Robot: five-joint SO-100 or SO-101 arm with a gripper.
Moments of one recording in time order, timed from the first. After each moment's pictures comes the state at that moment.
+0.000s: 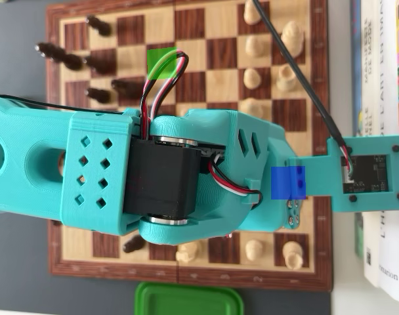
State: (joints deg) arm 5.8 57.3 57.2 63.2 81.7
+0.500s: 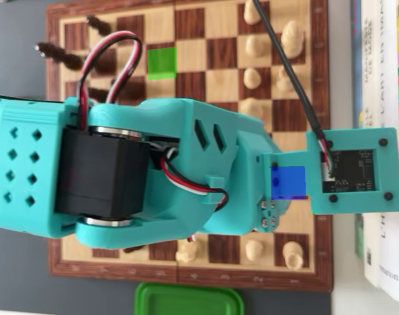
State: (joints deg) arm 5.8 69.9 66.7 63.2 81.7
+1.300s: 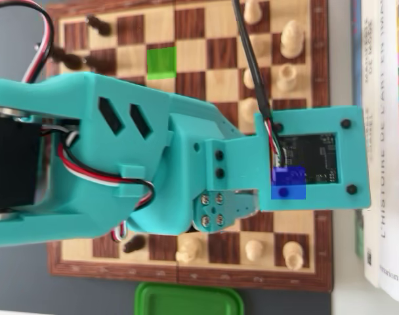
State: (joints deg) arm 4.4 86.9 77.8 63.2 81.7
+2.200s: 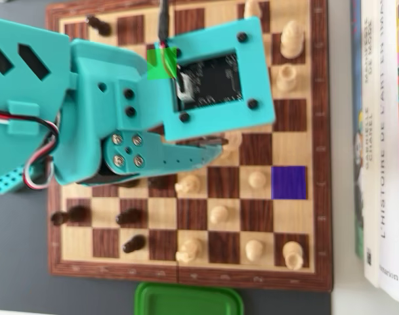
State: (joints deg) arm -2.0 110.4 101.8 56.7 81.8
